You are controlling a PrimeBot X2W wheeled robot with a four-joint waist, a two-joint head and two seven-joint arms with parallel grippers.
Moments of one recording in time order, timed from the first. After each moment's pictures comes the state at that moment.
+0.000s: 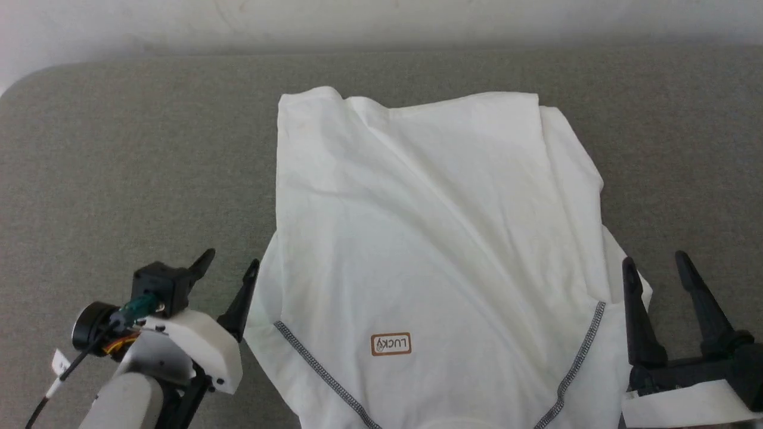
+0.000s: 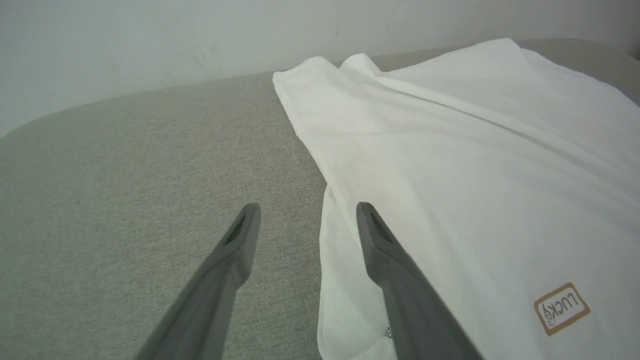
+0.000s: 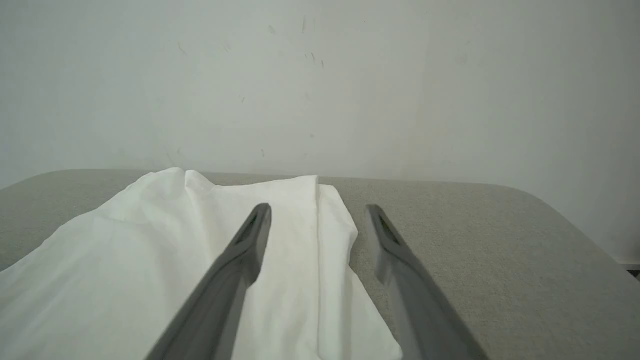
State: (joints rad) left arm -0.11 0.42 -0.24 0.01 -0.37 -0.01 0.10; right arm 0.15 -0.05 -0.07 -0.20 0.09 0.13 -0.21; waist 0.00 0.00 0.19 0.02
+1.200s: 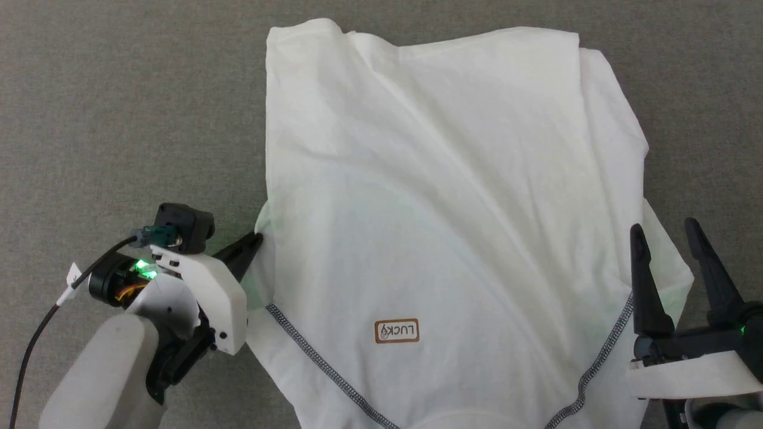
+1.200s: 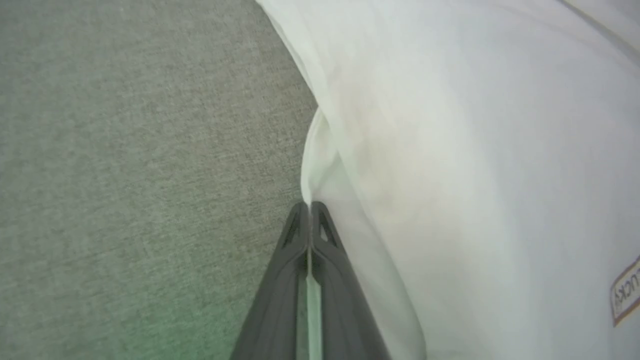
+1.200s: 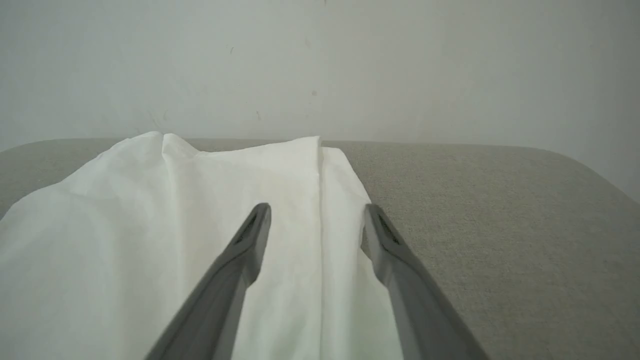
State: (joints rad) left arm -0.33 0.47 -0.36 0.12 -0.53 -0.11 0.38; right arm 0.06 -0.05 -0.08 -0.21 0.10 0.13 -0.19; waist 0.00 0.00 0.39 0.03
